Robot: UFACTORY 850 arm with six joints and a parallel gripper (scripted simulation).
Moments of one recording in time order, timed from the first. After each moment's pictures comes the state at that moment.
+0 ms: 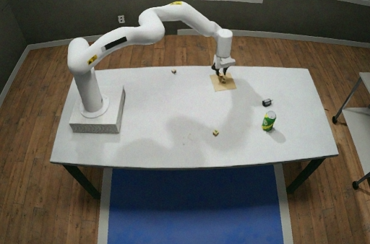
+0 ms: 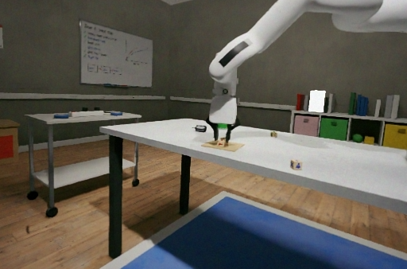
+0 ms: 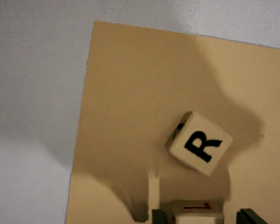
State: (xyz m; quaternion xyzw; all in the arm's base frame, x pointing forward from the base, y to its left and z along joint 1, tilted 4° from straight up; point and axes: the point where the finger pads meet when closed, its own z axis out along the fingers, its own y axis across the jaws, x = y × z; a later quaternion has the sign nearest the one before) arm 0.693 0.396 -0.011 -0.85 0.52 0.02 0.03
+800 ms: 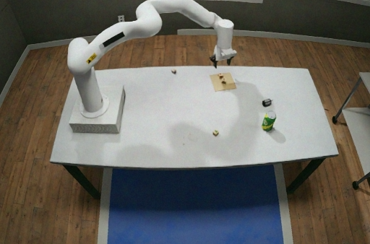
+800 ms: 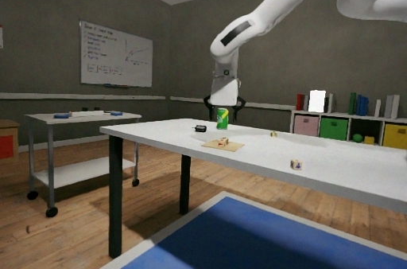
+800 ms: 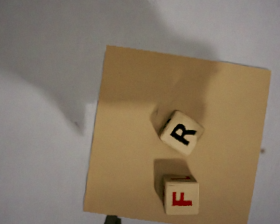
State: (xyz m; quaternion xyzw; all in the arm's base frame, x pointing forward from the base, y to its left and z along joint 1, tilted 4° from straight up) arm 0.694 0.391 0.056 -0.85 0.52 0.02 0.03
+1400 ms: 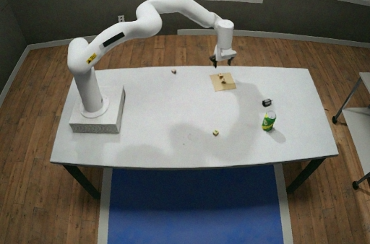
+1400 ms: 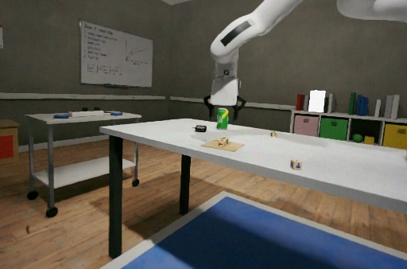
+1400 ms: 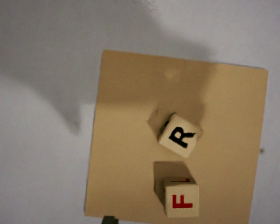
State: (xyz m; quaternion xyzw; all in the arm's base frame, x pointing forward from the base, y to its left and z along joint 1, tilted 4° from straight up) arm 0.695 0.389 0.056 -0.84 0.54 0.02 0.03
